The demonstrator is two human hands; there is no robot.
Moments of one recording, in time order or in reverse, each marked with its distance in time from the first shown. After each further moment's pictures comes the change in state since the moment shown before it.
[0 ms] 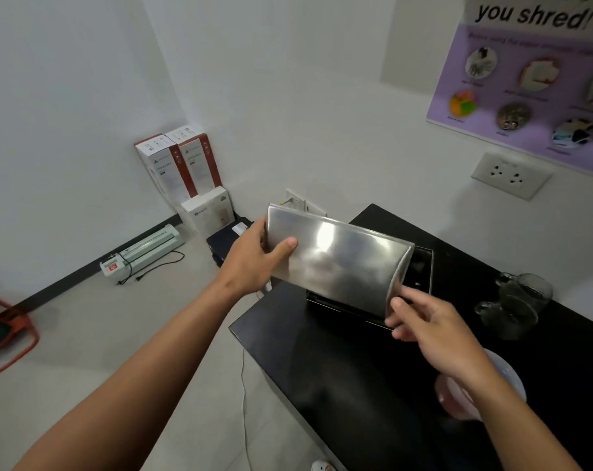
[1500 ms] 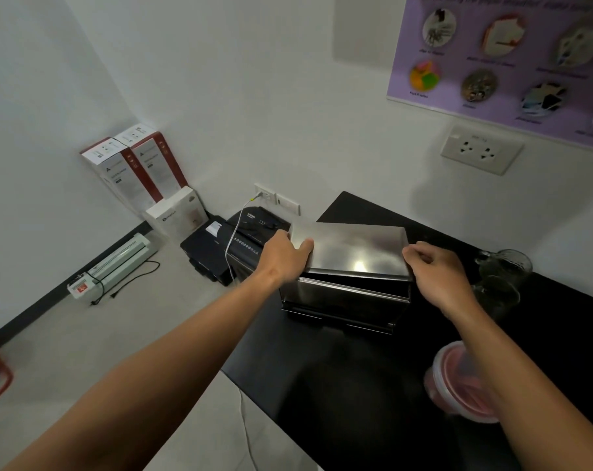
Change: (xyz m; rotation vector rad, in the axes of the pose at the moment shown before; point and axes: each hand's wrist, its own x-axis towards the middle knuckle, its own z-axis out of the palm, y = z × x) left_hand 0.093 -0.002 0.123 0.149 -0.131 -0.348; right_hand 0.114 0.045 -0.059 -0.283 0.329 0.061
